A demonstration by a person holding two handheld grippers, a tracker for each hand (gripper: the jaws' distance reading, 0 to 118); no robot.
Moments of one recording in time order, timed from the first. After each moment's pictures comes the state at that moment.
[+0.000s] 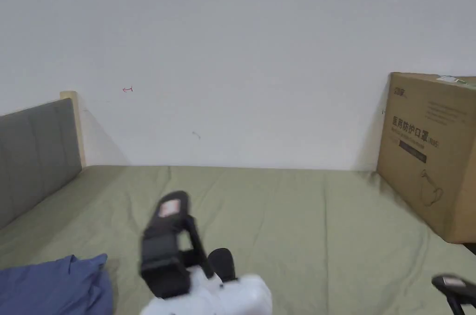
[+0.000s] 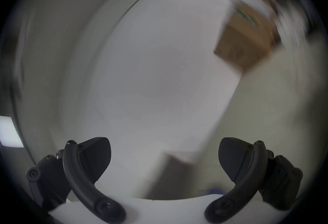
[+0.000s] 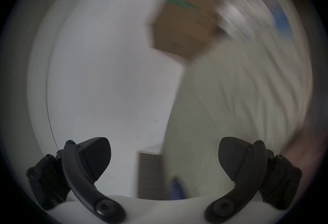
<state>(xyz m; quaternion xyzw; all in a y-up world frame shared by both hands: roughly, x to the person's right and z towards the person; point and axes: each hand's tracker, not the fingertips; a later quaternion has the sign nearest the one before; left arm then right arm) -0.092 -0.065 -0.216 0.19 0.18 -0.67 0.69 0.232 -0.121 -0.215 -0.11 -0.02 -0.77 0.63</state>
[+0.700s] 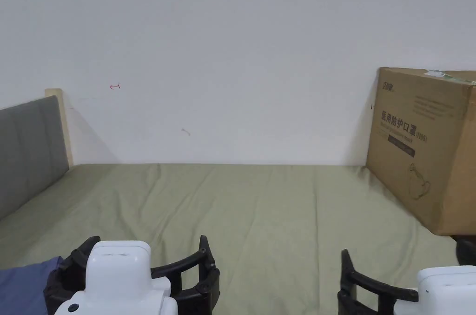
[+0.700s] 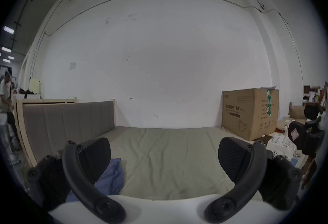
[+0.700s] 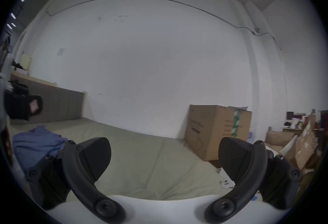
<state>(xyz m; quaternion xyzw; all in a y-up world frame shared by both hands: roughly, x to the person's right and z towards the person) -0.157 -0.020 -0.204 0.04 0.03 -0.01 1.00 0.114 -0.029 -0.185 0.07 -0.02 0.09 0.99</state>
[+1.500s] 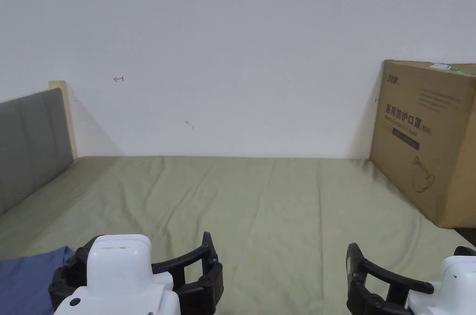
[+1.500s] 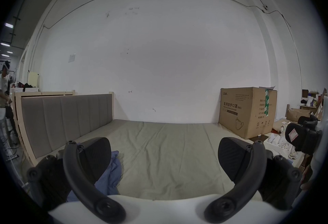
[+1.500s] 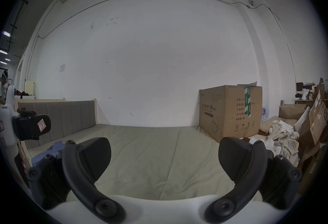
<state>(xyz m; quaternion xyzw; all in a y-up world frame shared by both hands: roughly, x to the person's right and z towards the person) -0.164 -0.020 -0.196 0.02 0.02 0.02 1.00 0.123 -0.027 -0.185 0.03 -0.01 0.00 1.00</state>
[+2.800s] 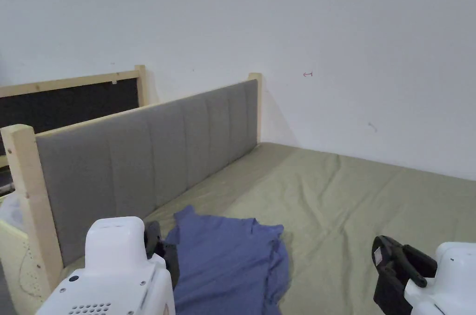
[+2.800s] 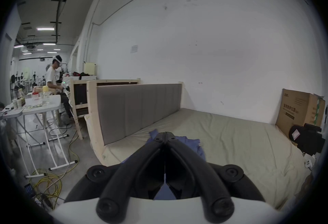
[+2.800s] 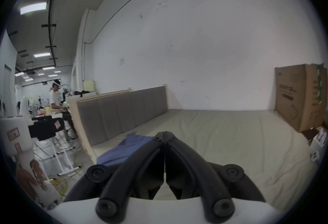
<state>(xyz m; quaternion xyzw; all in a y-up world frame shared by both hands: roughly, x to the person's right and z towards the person) -0.343 -0.014 -0.092 -0.04 0.29 0.05 0.96 -0.075 -0.012 -0.229 -0.07 0.32 -0.06 0.94</state>
